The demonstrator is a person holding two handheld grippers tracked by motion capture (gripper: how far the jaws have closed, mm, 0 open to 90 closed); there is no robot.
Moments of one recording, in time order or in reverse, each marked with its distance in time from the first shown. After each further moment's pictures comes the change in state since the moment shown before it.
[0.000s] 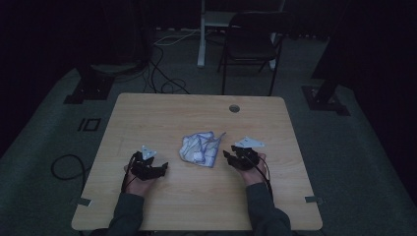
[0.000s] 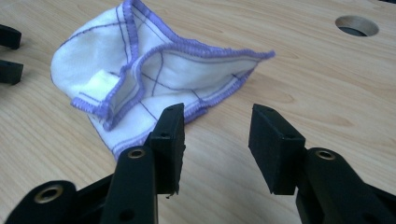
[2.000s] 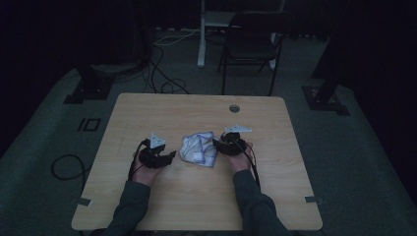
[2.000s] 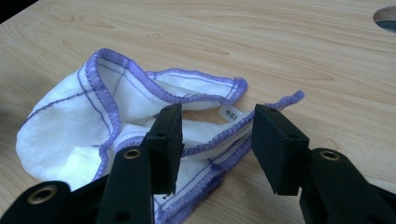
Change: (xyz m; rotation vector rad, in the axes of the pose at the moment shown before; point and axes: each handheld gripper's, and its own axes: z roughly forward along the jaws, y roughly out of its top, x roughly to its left) left arm -0.026 0.066 -0.012 -0.065 -0.097 0.091; right arm -0.004 0.031 0.056 0.022 0.030 0.147
